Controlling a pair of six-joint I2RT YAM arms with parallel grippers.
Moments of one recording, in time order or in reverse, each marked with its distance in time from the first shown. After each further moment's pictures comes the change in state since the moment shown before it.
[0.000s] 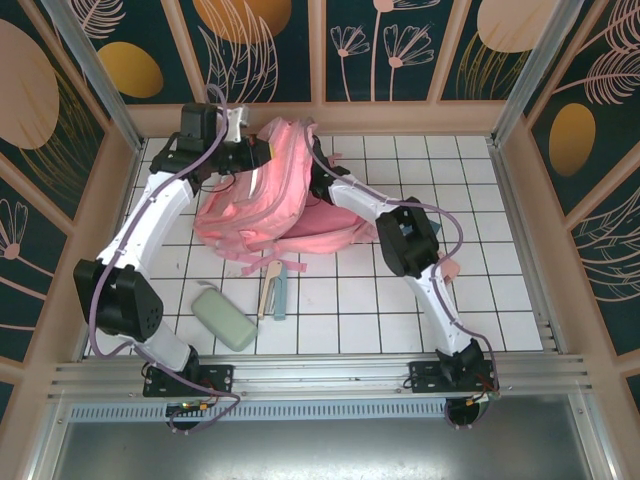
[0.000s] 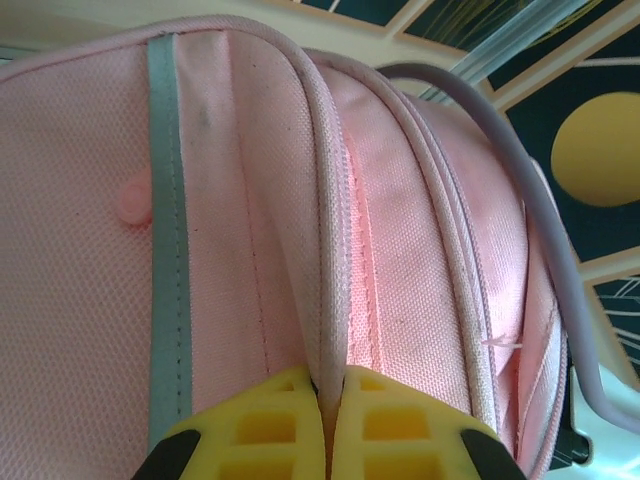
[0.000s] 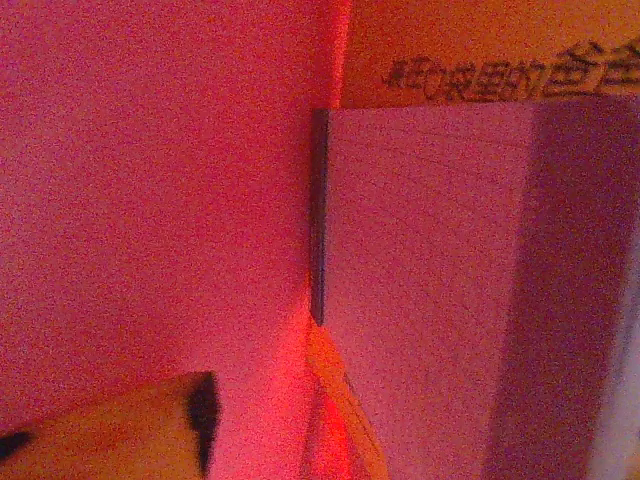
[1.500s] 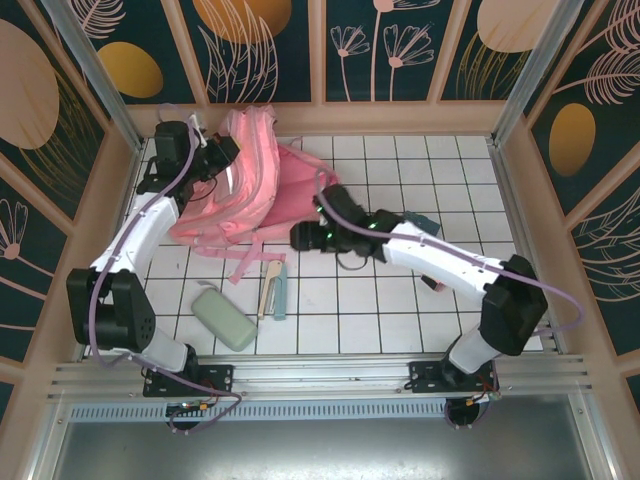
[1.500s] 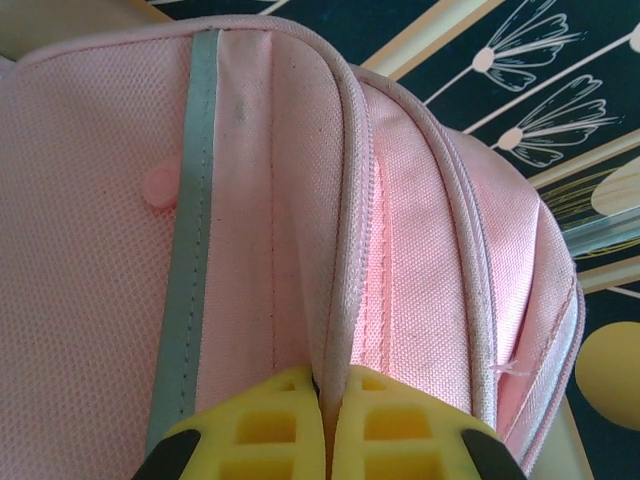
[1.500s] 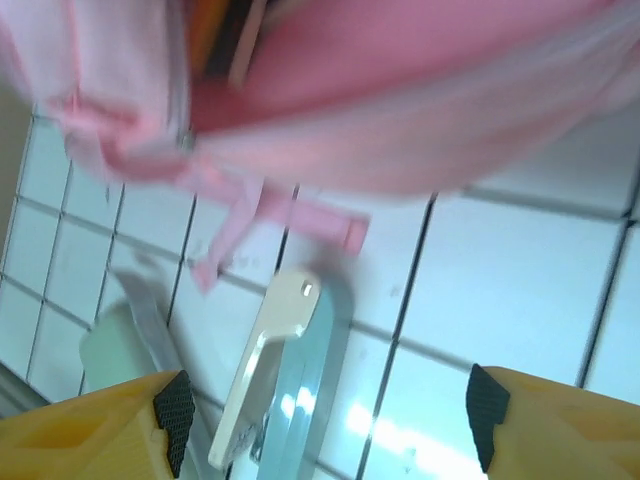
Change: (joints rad) left arm 0.133 -0.067 -0.283 0.400 -0.156 -0.307; right arm 0.249 -0.847 -0.750 -0.398 0.541 -0.414
